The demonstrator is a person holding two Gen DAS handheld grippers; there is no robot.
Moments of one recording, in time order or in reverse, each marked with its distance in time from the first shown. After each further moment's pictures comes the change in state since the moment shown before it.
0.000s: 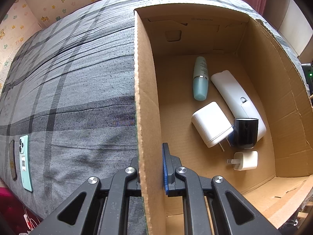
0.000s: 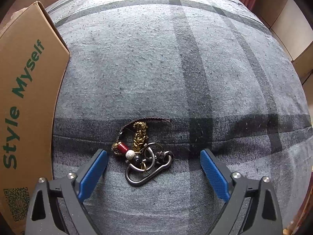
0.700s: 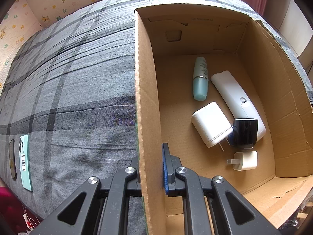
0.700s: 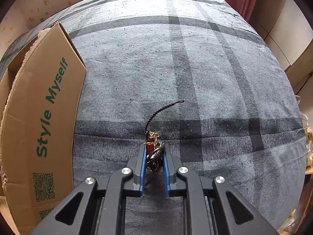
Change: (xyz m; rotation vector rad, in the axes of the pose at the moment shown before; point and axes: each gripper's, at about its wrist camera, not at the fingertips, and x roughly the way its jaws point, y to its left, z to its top) left arm -0.002 0.001 -0.001 -0.002 -0.005 -0.001; right arm -0.051 -0.010 -0.008 -0.004 -0.056 0.029
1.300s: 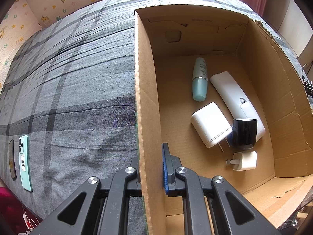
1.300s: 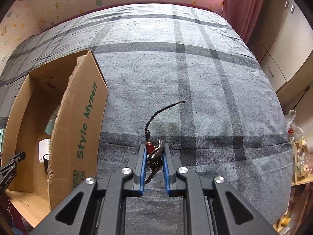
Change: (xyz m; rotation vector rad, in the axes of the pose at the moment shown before) left arm 0.000 0.001 -0.001 0.001 -0.002 -0.005; right arm -0.066 0.022 0.012 -0.056 -0.100 -0.009
